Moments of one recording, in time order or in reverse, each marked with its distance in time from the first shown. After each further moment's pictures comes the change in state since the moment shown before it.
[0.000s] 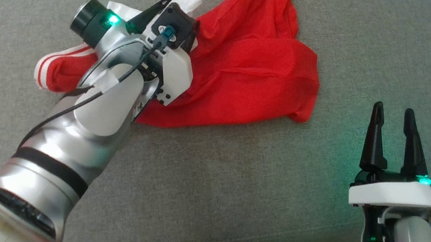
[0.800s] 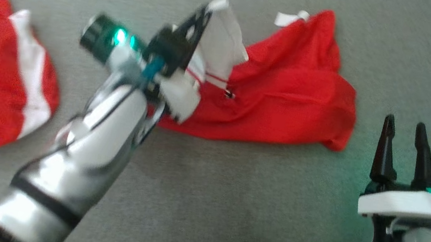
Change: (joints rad) left arm 0.108 0.038 -0.030 -0.246 -0.121 0.036 -0.183; right arm 0.018 0.000 -0.059 0.023 -0.040 0.000 0.000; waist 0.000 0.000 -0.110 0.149
